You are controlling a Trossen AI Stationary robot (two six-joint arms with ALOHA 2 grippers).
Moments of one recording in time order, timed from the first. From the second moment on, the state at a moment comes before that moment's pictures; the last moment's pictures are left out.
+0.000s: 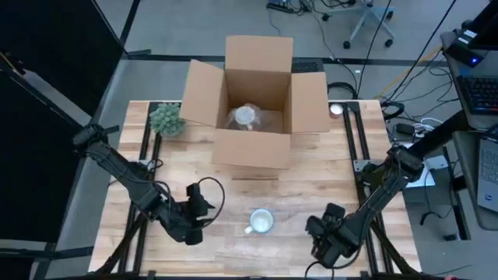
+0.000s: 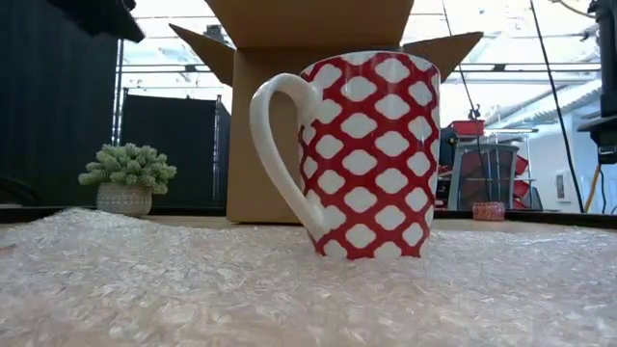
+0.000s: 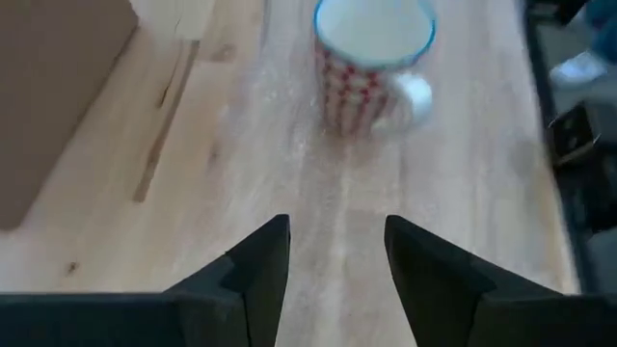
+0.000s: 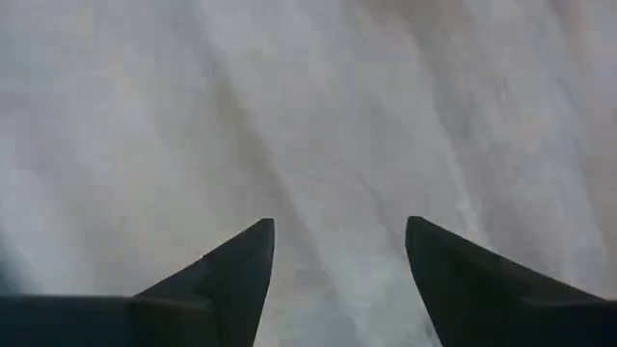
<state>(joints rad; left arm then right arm) -0.70 1.35 0.97 -0.50 -0.50 -0.64 0.89 1.74 1.14 -0.99 0.18 1.33</state>
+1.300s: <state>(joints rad) -0.64 1.39 0.97 -0.35 -0.53 -0.52 1.06 1.75 1.01 -0.88 0.32 1.25</state>
